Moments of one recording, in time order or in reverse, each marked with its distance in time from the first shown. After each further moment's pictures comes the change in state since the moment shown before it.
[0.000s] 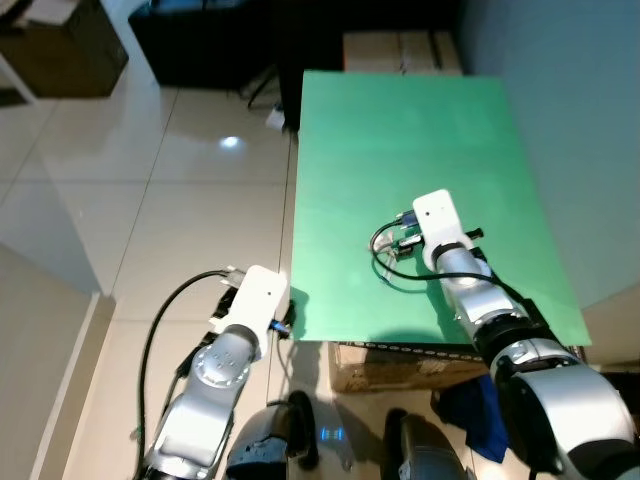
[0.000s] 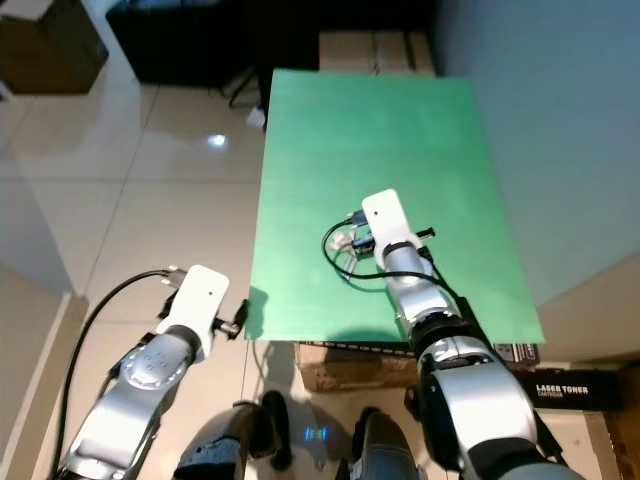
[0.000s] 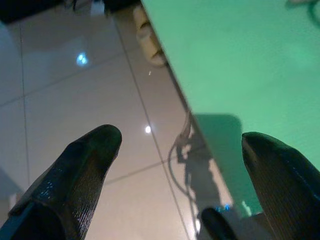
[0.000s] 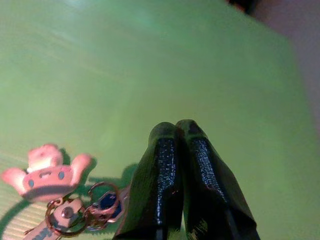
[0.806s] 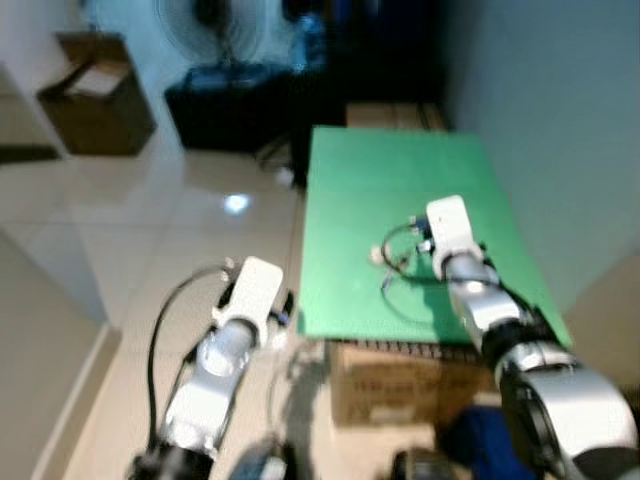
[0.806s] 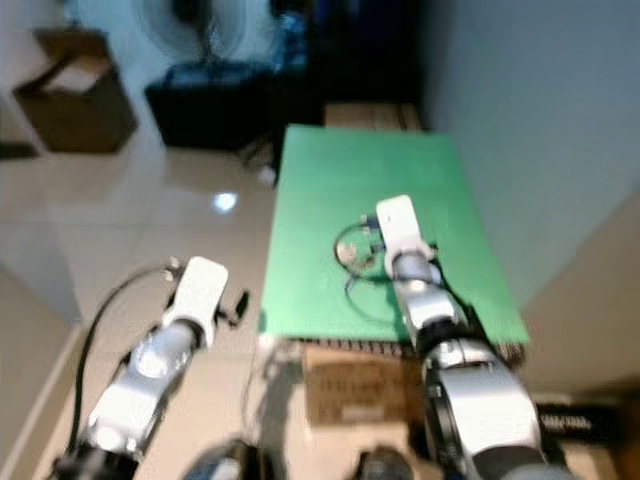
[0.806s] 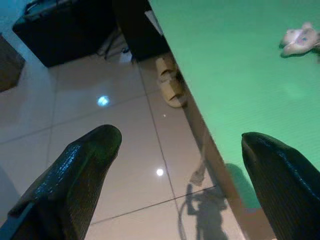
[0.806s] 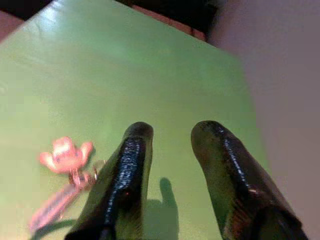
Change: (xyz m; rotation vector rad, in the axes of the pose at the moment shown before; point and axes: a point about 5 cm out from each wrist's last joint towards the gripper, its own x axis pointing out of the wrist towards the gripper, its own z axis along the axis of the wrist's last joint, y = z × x) left arm 0.020 0.014 -0.015 -0.041 -0.014 0.045; right arm -0.005 -0.001 -0.019 0.073 0.089 -0.042
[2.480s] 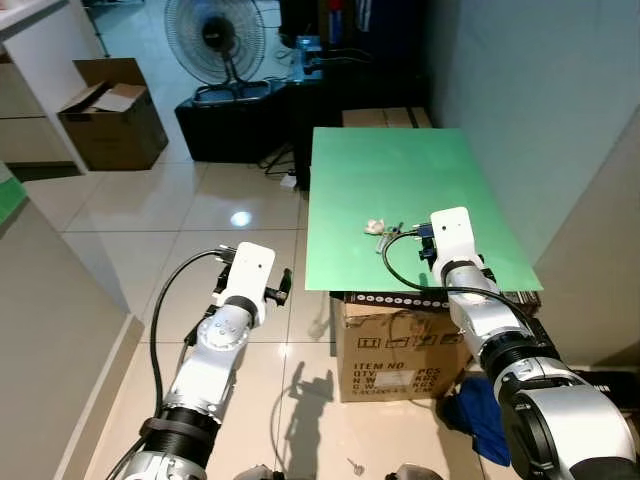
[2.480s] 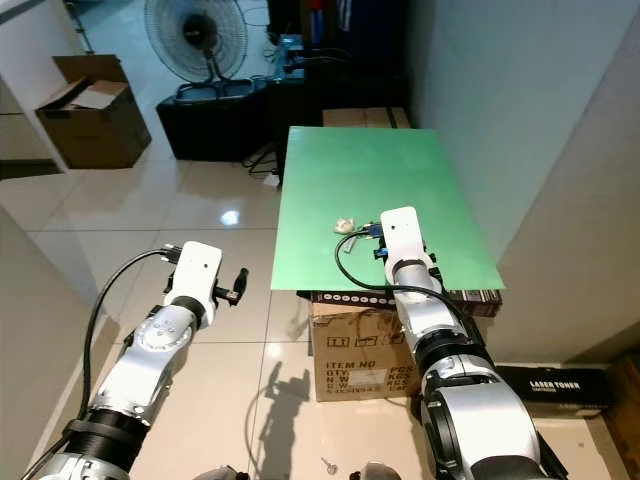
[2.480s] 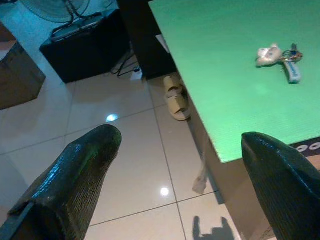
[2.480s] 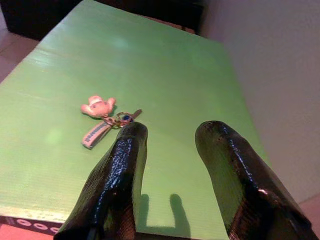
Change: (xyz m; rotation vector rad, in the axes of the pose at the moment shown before) left arm 0.023 0.008 0.011 -0.059 -0.077 0.025; right arm -0.005 0.000 -0.008 0.060 -0.003 -0.025
